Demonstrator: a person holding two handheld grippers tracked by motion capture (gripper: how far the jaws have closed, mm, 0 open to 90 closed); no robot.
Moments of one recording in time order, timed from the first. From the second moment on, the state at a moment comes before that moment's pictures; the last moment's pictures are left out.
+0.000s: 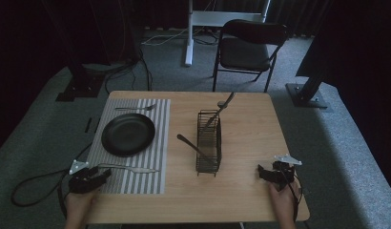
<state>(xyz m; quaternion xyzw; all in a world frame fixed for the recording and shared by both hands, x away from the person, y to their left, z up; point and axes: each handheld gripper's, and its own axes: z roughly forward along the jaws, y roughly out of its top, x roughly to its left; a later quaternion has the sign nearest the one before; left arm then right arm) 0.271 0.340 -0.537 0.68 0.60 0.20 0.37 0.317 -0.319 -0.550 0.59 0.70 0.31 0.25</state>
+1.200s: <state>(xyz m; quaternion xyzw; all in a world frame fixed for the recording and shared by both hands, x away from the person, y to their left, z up) 0.233 0.328 -0.543 0.65 0.63 0.33 0.27 0.317 -0.319 -0.550 0.59 0.70 0.31 0.25</state>
